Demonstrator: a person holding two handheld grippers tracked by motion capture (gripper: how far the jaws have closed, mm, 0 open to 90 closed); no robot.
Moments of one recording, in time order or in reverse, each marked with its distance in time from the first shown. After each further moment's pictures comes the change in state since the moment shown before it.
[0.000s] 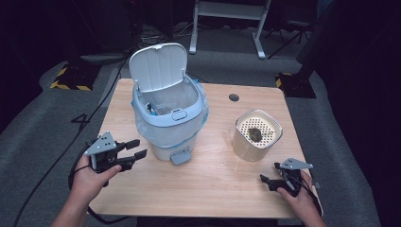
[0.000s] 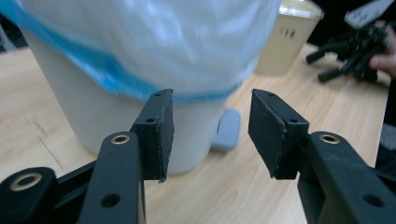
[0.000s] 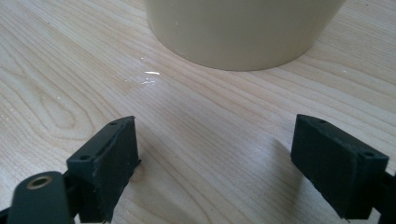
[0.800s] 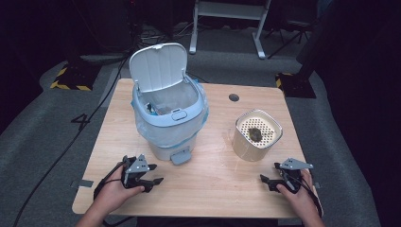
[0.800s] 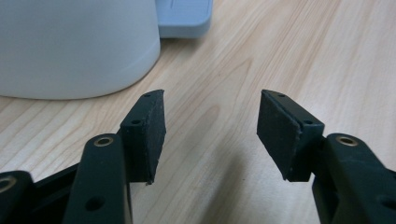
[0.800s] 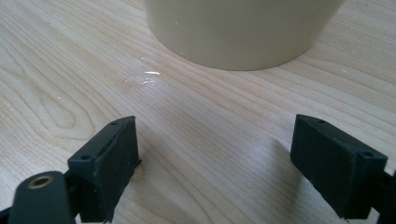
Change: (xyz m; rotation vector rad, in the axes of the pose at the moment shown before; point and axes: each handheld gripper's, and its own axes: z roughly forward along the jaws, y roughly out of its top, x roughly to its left) left arm -0.020 -0.071 0.068 0.370 -0.076 0.147; right arm 0.000 0.000 0.000 -0.001 -0.001 0.000
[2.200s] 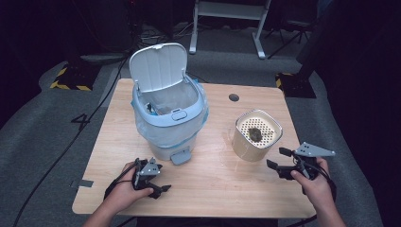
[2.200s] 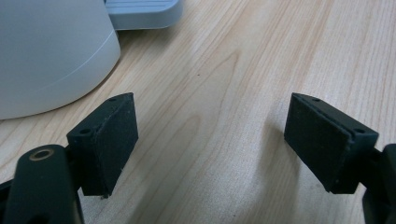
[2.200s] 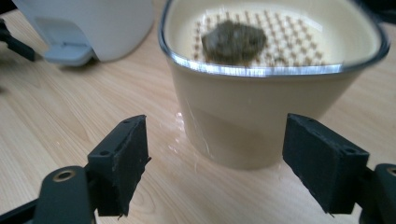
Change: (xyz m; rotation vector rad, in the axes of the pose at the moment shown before) left arm -0.008 0.001 0.036 0.060 -0.029 0.068; right arm -0.001 0.062 -0.056 -0.154 0.081 -0.004
